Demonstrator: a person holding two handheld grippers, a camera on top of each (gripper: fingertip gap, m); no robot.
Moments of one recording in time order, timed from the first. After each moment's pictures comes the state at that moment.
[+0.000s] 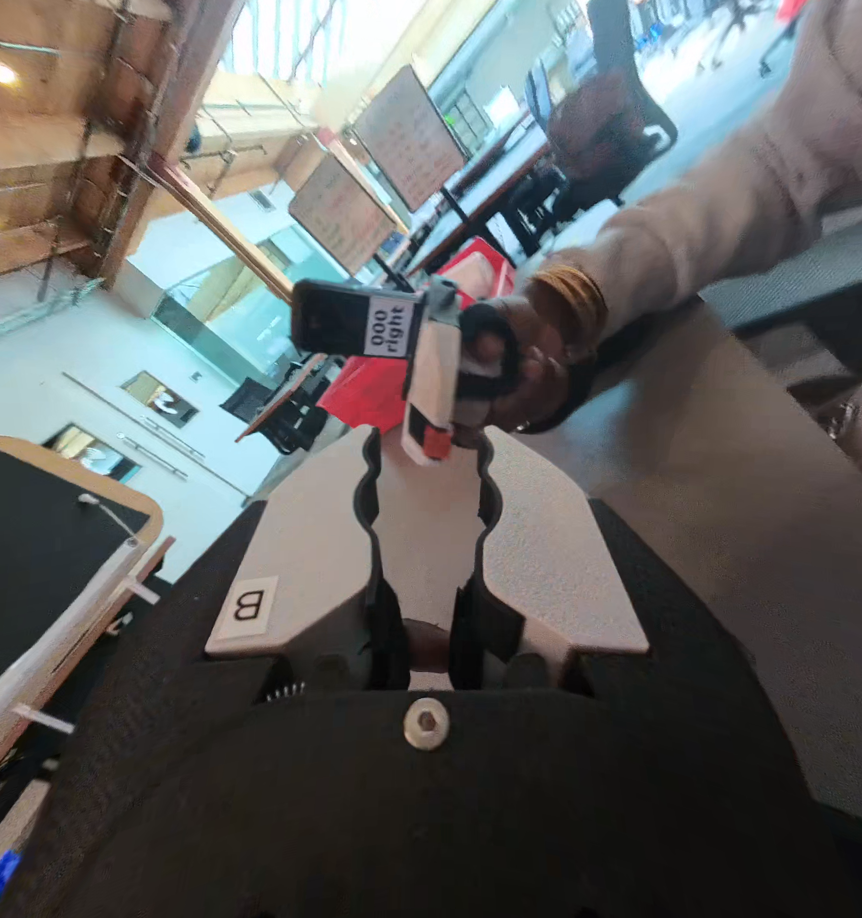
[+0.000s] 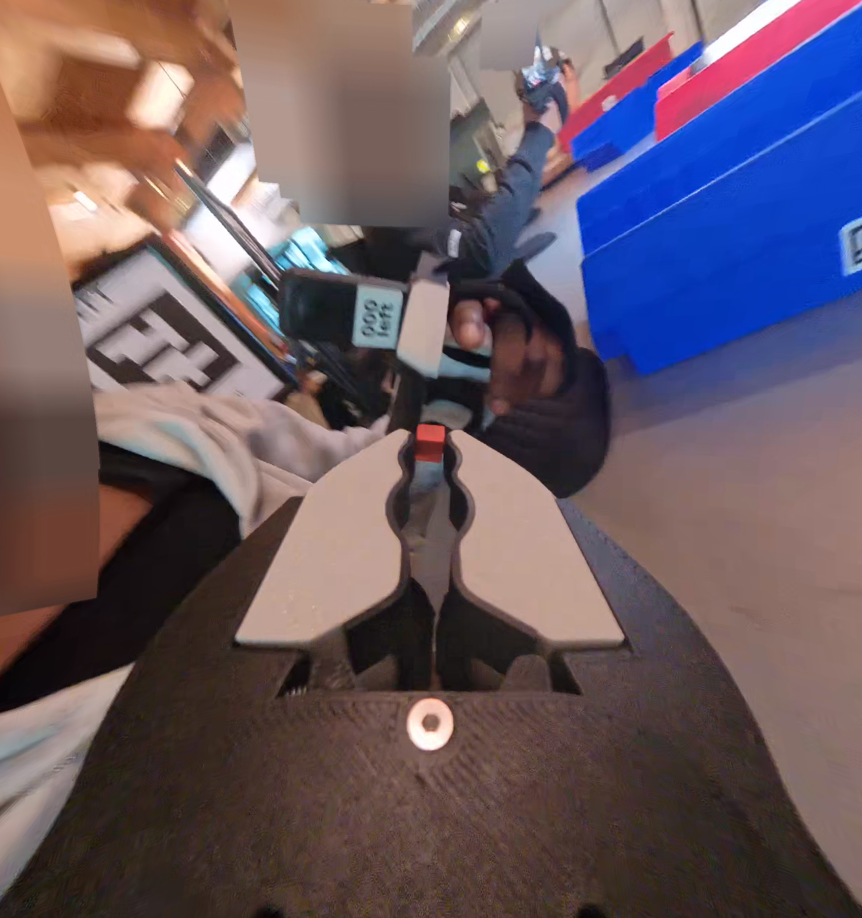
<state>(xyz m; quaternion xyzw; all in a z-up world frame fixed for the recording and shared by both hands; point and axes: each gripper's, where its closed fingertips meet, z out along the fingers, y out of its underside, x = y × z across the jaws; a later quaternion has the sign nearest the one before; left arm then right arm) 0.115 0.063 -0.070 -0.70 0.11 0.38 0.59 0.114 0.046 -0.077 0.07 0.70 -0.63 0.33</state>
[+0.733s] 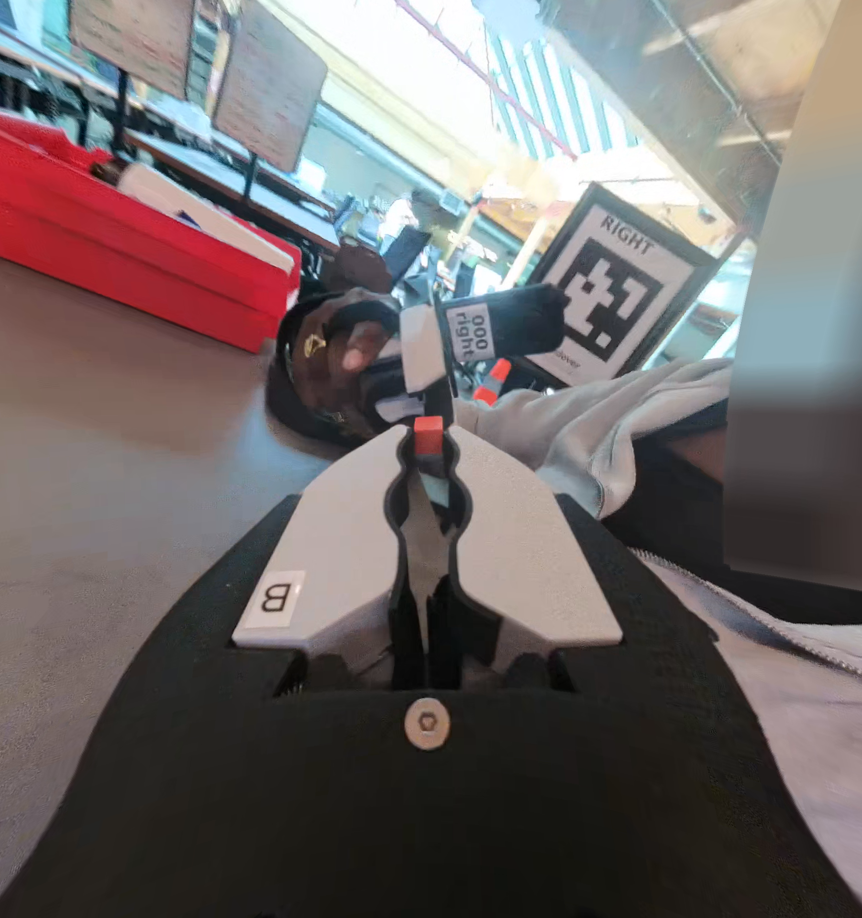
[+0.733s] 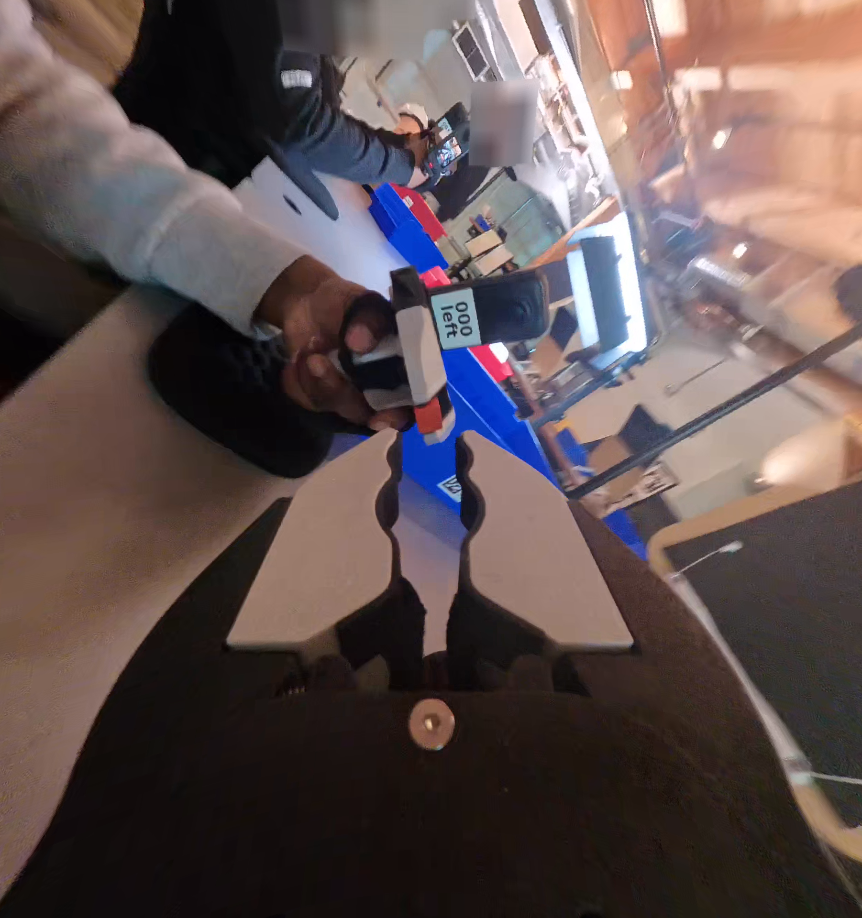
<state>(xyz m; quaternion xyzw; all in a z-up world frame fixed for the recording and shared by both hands) 0.127 0.057 -0.066 -0.66 -0.15 -0.20 0.71 0.119 0.052 -0.066 -0.27 0.65 -0.64 -0.31</state>
